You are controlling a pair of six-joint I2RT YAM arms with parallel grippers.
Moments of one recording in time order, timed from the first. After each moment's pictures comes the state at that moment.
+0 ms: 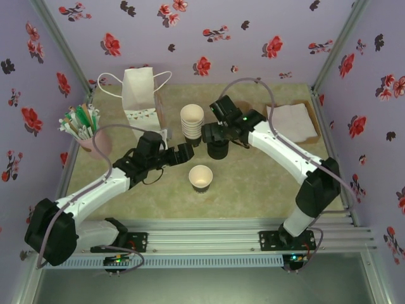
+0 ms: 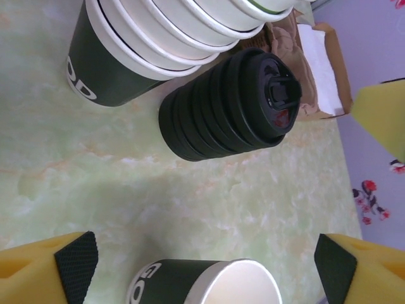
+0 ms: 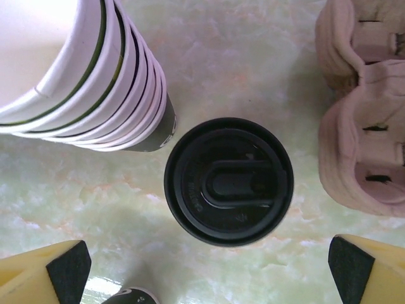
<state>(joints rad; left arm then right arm) -0.63 1.19 0.74 -0.13 0.21 -0.78 0.70 1.67 1.55 -0.88 0.13 0.43</state>
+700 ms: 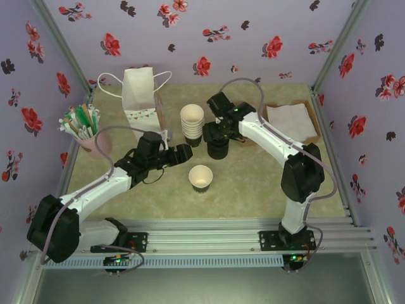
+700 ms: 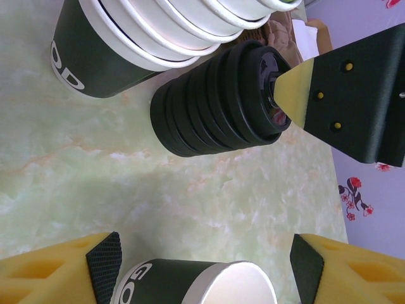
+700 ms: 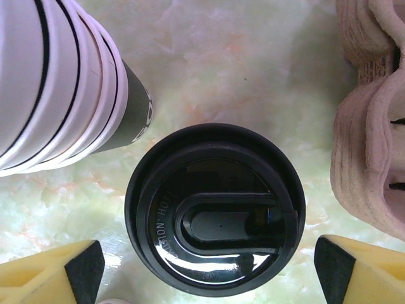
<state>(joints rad) -0.61 1.22 0.72 -0.08 0.27 -0.81 0.64 1.84 1.65 -0.95 0.07 0.40</state>
